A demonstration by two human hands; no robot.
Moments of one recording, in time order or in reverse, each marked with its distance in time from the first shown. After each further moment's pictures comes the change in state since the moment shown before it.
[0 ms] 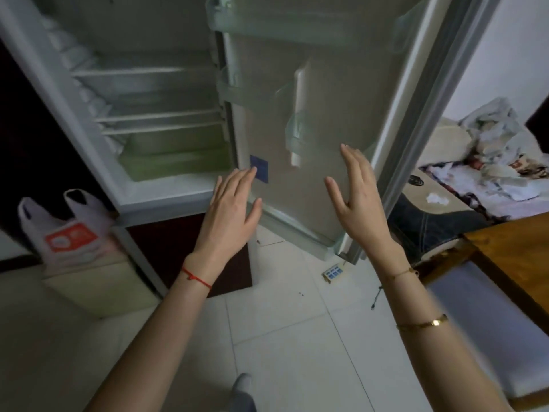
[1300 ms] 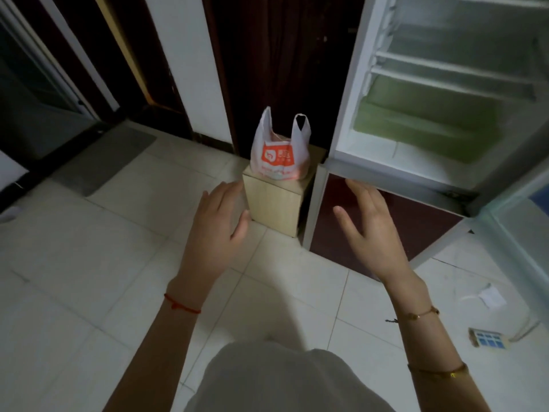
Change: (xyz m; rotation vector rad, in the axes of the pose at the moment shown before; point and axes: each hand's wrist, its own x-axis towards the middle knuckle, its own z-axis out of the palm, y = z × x) left_hand -0.264 -0.273 -0.213 0.225 0.180 -0.765; right_hand -0.044 -0.309 0.302 0.419 -0.668 -0.305
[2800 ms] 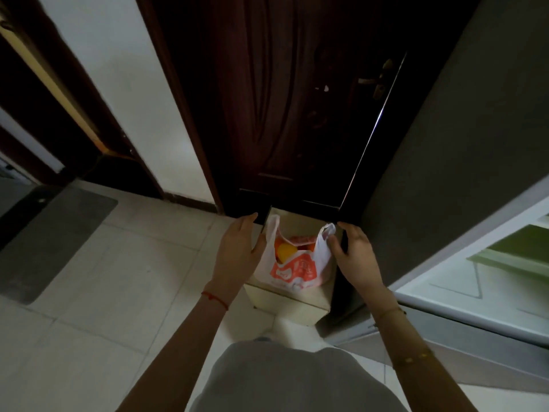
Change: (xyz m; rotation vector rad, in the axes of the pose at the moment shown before) left_hand 0.510 -0.237 0.163 -0.106 -0.144 0.002; right_hand 0.488 0.115 0.216 0.036 -0.003 0.358
